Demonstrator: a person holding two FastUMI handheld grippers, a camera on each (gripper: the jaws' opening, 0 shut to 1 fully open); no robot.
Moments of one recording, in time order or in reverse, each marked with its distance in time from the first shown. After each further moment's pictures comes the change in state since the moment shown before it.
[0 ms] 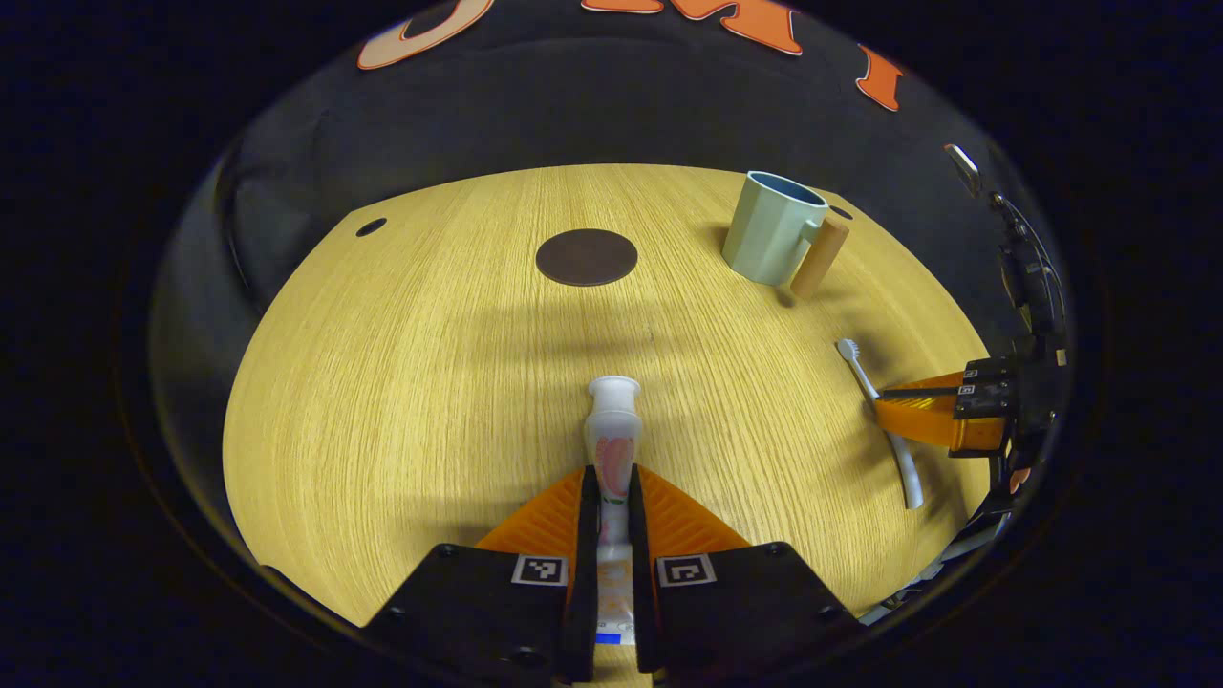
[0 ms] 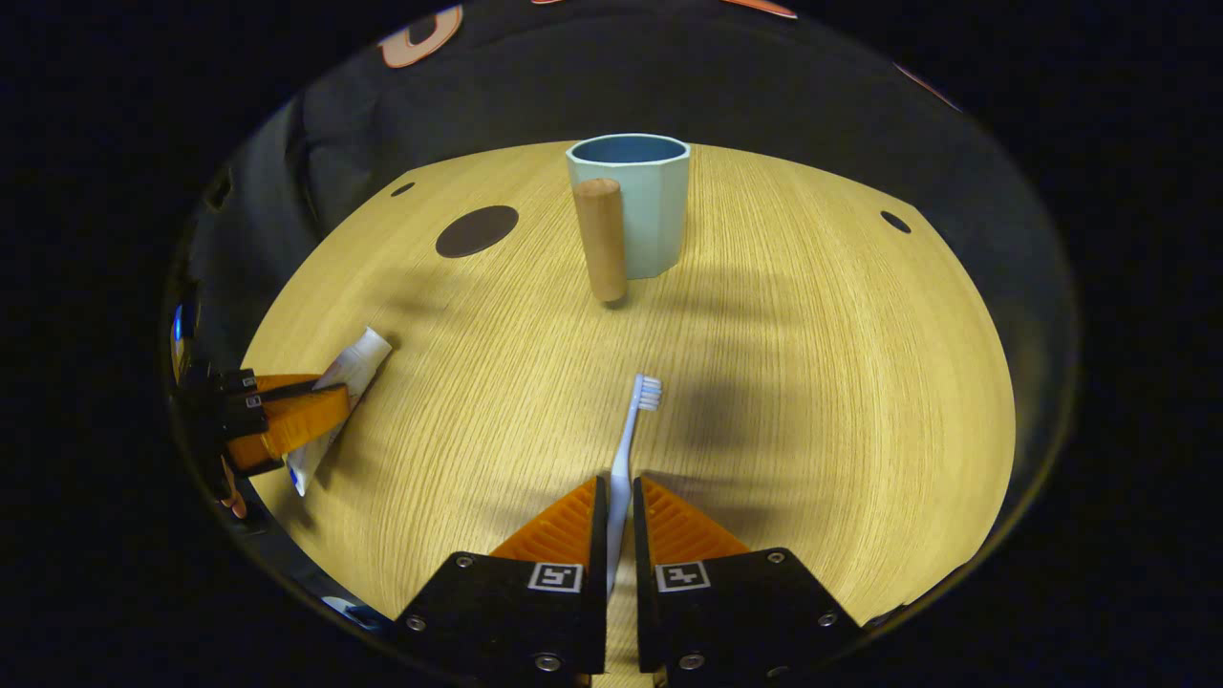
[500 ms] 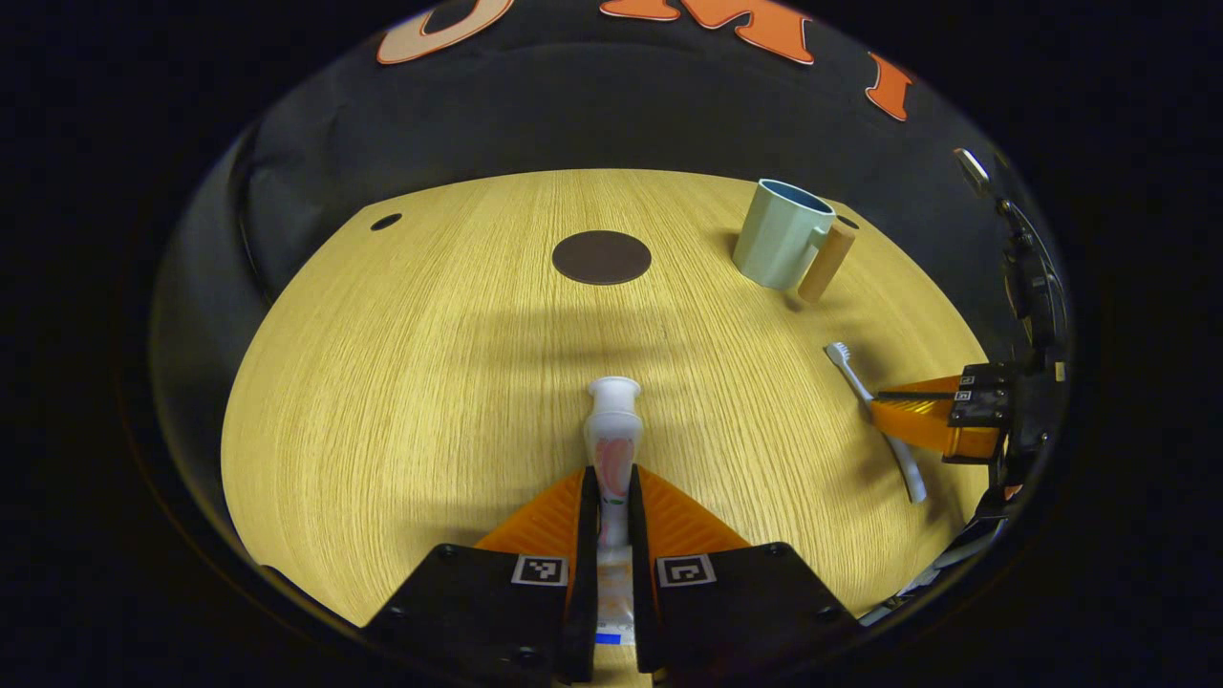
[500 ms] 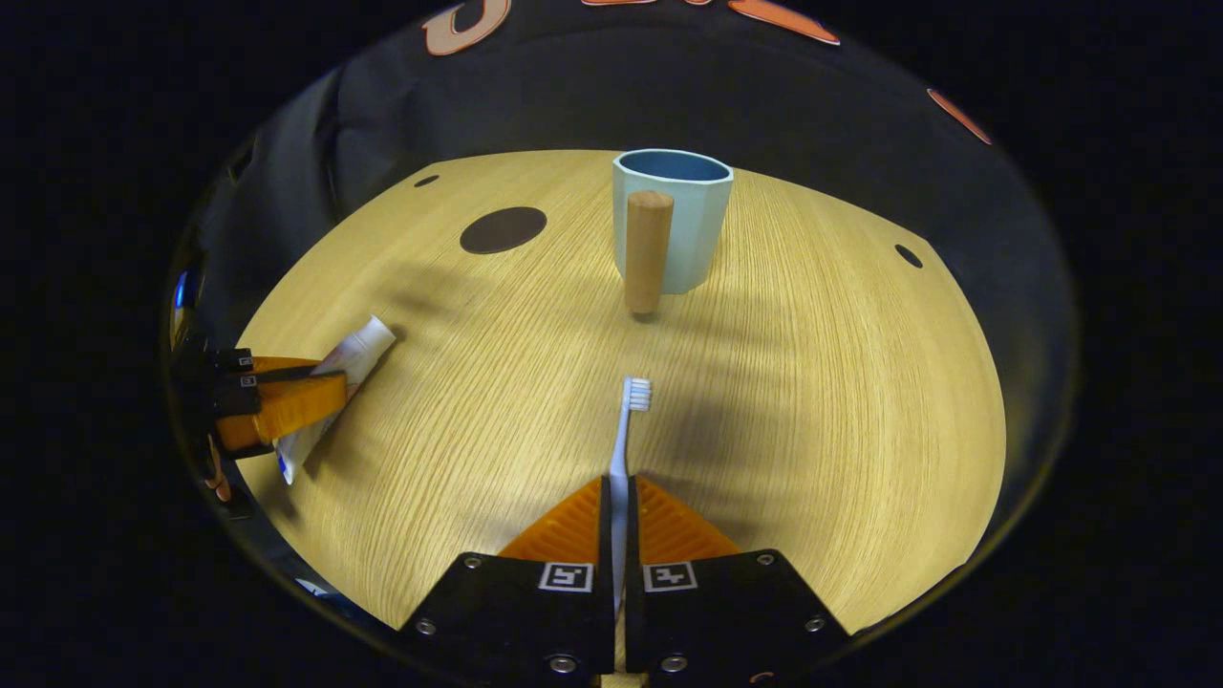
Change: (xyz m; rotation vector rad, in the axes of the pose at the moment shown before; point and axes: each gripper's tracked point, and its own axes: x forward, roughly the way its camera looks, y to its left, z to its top) left arm -0.001 0.003 -0.004 -0.026 -0.023 0.006; right arm 0.000 -0.001 0.008 -0.052 -0.063 -0.003
